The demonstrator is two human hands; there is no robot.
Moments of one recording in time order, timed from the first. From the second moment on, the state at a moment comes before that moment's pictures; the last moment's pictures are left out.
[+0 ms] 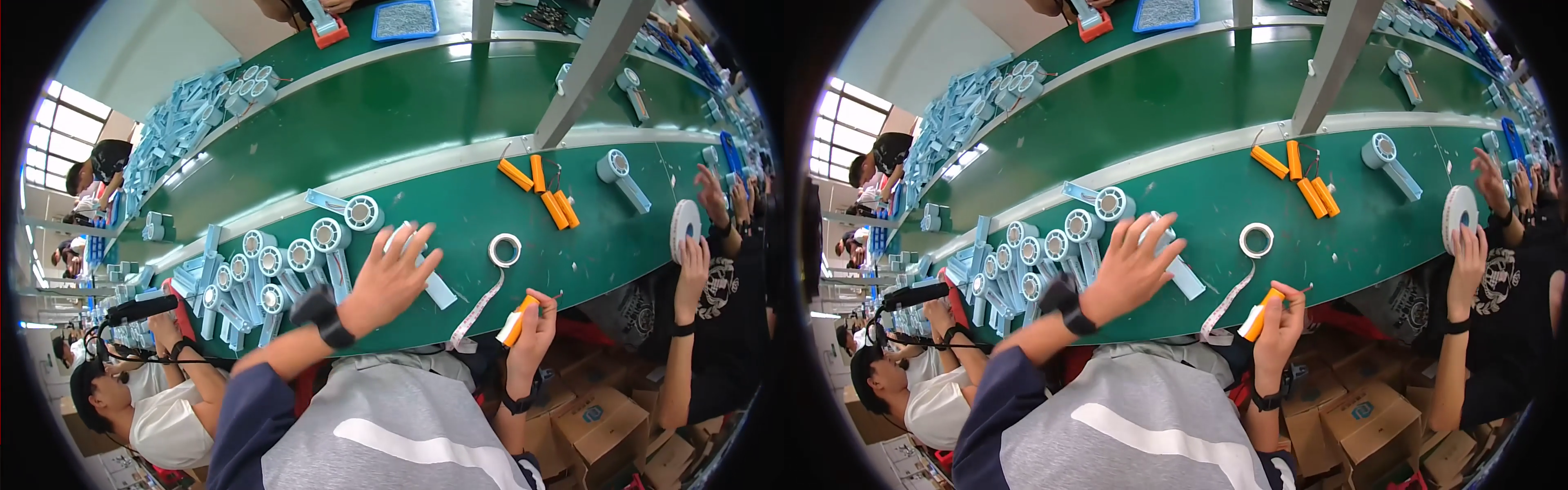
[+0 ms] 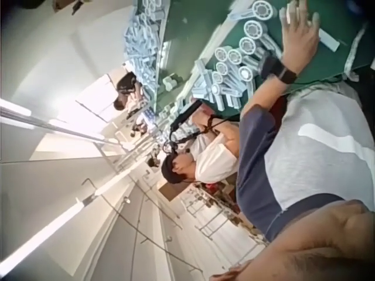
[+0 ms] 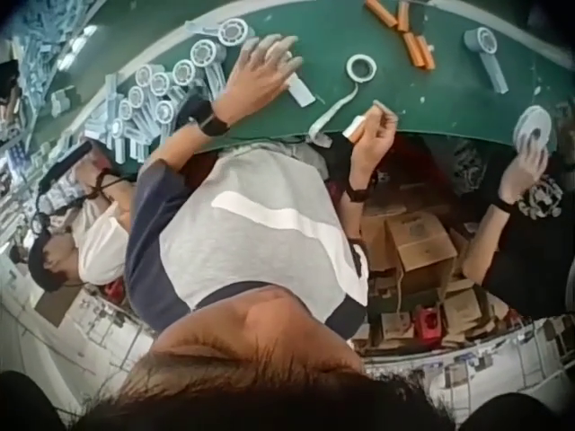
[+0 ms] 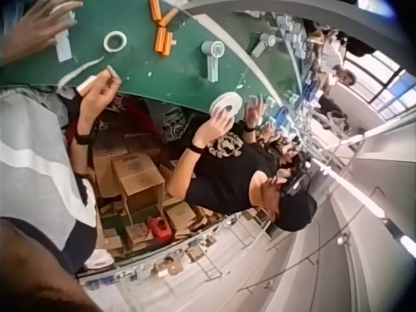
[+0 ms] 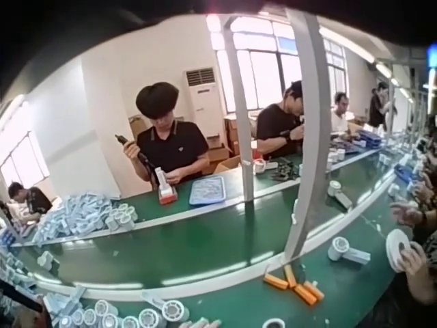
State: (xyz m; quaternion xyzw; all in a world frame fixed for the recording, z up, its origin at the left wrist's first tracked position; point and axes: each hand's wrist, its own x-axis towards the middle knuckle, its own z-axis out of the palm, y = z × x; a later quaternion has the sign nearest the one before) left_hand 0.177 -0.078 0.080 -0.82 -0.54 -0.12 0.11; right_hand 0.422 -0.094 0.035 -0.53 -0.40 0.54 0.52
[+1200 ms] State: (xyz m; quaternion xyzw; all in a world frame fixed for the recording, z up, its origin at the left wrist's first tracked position) left_hand 0.134 -0.115 0.010 -0.67 -0.58 -0.40 -0.23; right_hand 0.360 -0.066 -0.012 -0.28 -0.82 0.27 0.42
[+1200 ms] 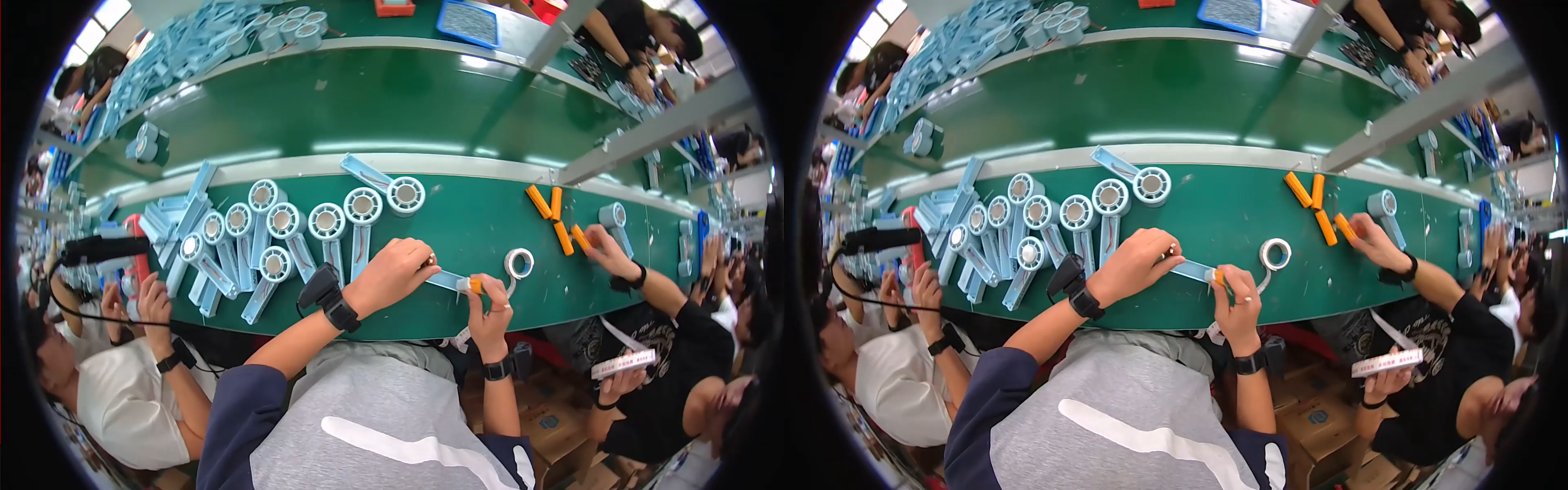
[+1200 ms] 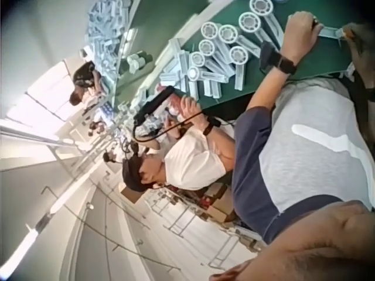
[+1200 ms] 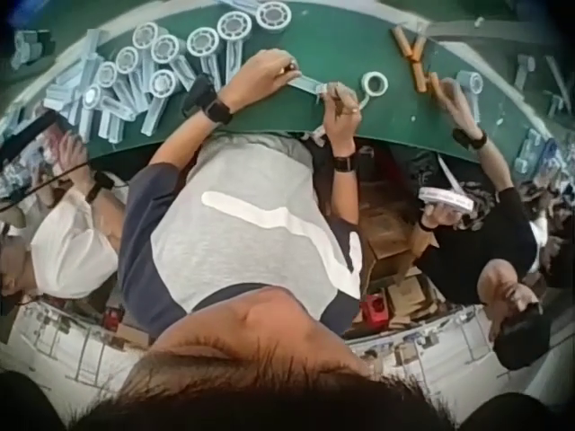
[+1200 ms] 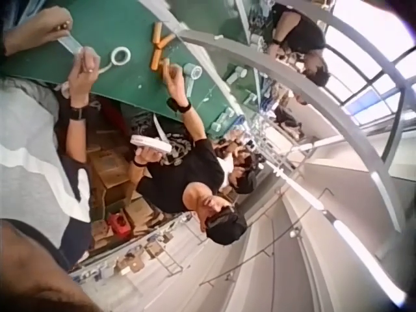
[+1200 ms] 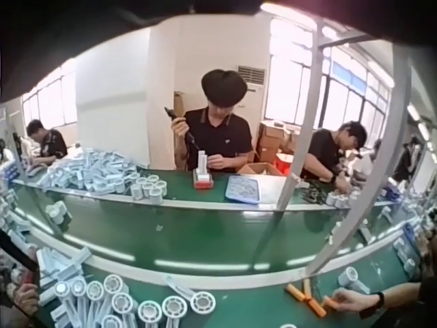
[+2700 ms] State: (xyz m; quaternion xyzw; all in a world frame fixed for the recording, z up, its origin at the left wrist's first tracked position) left_hand 0.188 -0.006 0.047 -0.74 -0.63 -0.20 0.07; right_hand 0.417 -0.034 0.024 -0.64 -0.72 0.25 0.08
